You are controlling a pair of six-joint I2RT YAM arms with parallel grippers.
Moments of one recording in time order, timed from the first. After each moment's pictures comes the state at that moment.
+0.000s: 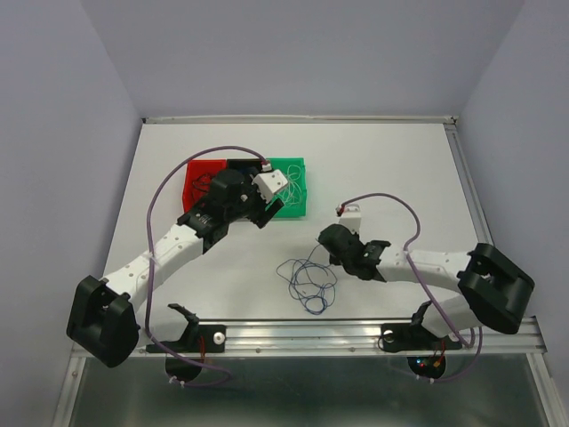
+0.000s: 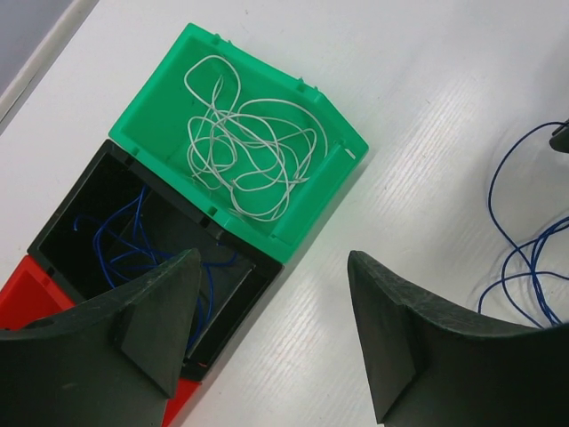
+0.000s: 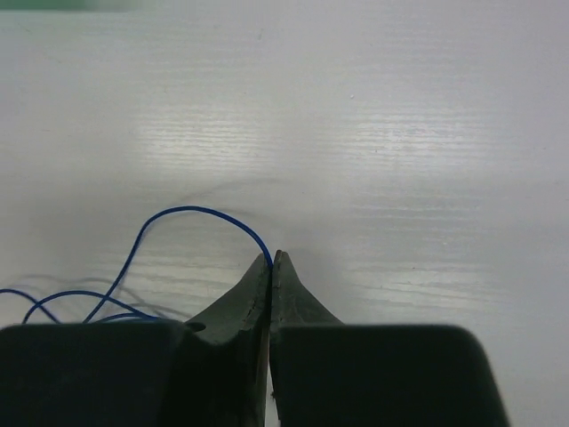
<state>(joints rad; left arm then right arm) -0.57 1.20 0.85 -0.11 0.19 0.38 0.94 1.45 0.68 -0.21 0.59 0.75</state>
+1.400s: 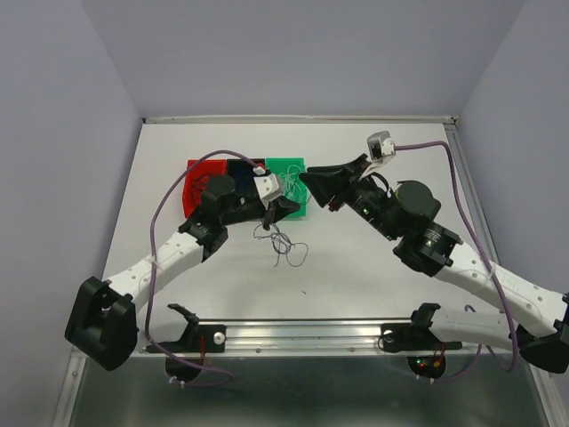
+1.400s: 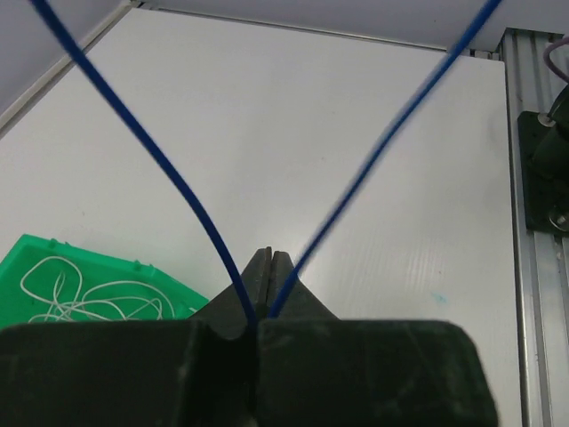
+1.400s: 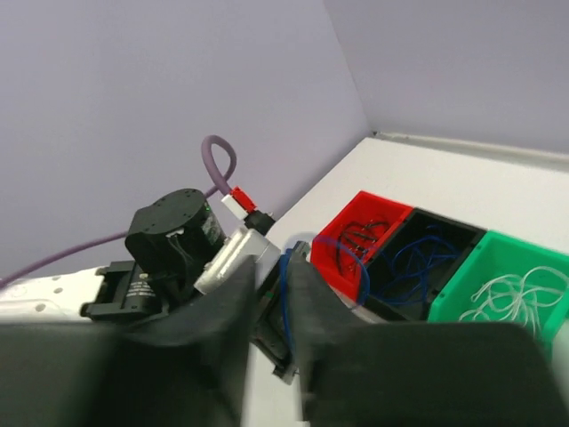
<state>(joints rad) -0.57 1.20 0.75 0.32 0.72 0.12 0.93 1.04 1.07 0.17 0.10 0.40</state>
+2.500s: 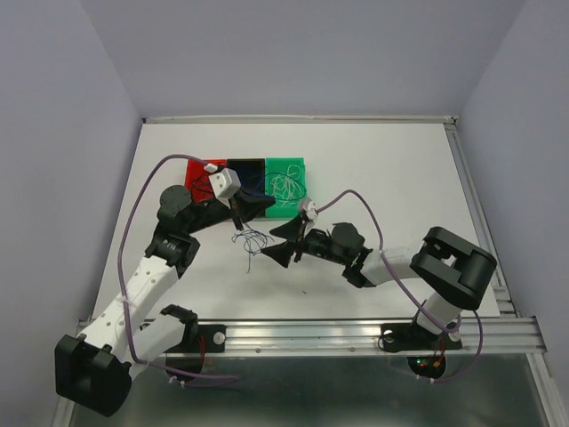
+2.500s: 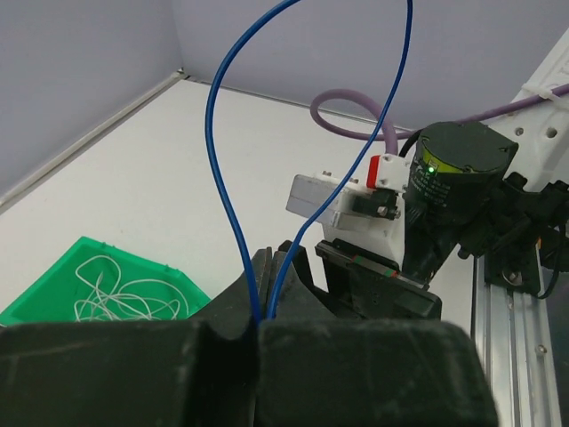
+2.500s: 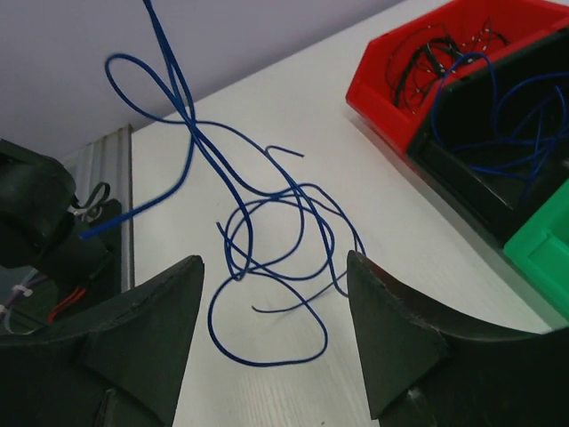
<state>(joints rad) -0.38 0.89 0.66 0.35 0.82 -0.11 0.94 1.63 0.55 1.12 -0.28 0.30</state>
